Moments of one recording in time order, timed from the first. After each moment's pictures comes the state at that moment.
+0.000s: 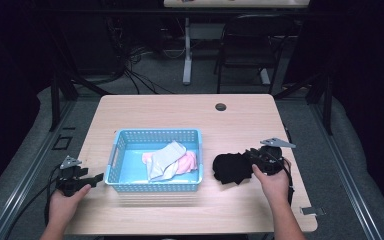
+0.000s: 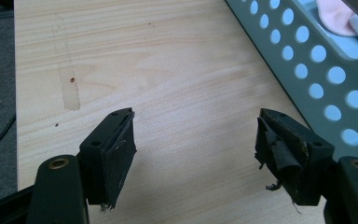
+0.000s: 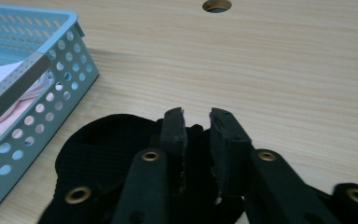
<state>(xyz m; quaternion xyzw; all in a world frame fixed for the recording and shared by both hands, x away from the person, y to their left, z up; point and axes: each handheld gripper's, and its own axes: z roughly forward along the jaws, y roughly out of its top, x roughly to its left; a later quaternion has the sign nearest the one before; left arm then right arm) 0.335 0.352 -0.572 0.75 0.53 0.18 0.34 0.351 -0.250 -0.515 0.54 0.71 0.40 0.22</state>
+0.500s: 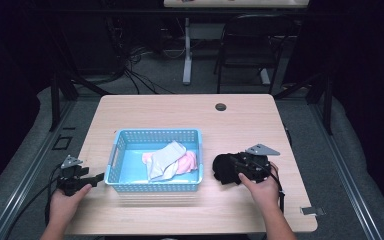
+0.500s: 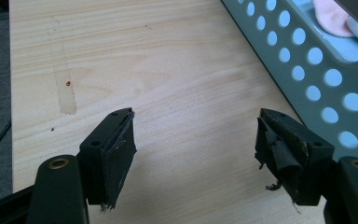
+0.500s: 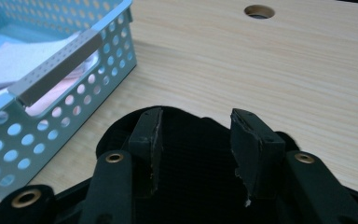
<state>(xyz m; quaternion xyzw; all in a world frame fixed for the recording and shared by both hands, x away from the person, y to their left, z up) 0.337 0.350 -0.572 0.75 0.53 0.18 0.34 0.340 -0.212 -0.529 0.48 0.74 0.40 0.23</state>
